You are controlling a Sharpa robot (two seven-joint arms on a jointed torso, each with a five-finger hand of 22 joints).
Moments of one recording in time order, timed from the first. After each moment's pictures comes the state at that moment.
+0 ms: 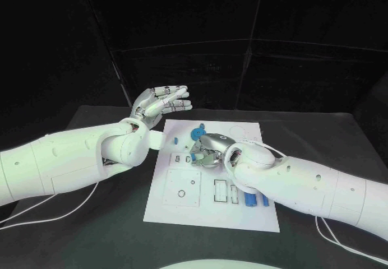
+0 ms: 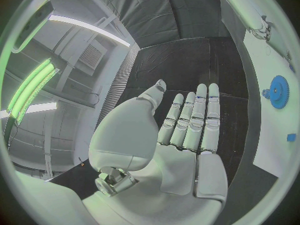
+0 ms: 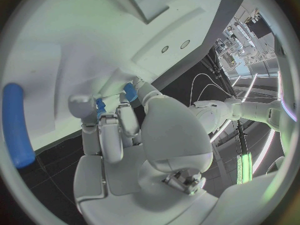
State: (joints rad) left arm 1.25 -0.88 -0.09 1.54 0.09 -0.35 0.61; left_hand 1.25 0.01 0.20 0.01 0.05 0.85 0.22 0.12 0.07 0.89 0.20 0.12 0.06 1.00 0.16 0.16 0.10 0.17 0.86 0.26 0.27 0.10; right arm 1.11 -0.43 -0.02 1.36 -1.51 -0.23 -0.23; right_hand 1.29 -0.04 0.19 0.00 0.16 0.88 0.18 0.07 0.07 1.36 0.09 1.33 1.29 1.47 0.01 1.55 1.31 0.14 1.23 0.11 1.25 0.84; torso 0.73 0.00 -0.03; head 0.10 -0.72
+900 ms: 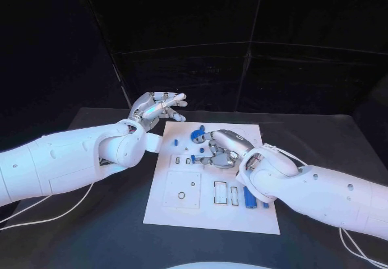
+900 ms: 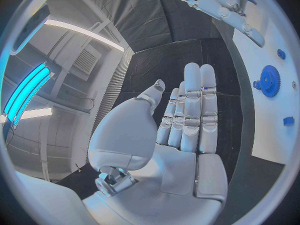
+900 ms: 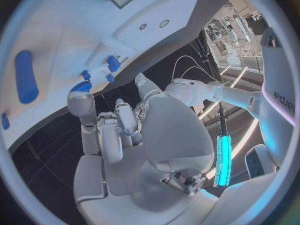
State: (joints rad) left arm 1.25 -0.89 -0.09 1.51 0.02 -0.33 0.52; left_hand 1.23 0.00 0.20 -0.01 0.05 0.99 0.16 0.14 0.07 1.18 0.09 0.19 0.09 1.46 0.01 0.44 0.31 0.17 1.23 0.12 0.54 0.22; right arm 1.11 -0.59 -0.02 1.54 -1.44 -0.46 -0.06; right_hand 1.30 -0.07 0.14 0.03 0.16 0.73 0.19 0.07 0.06 1.34 0.10 1.32 1.27 1.47 0.02 1.55 1.31 0.14 1.22 0.13 1.23 0.82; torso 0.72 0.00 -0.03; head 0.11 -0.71
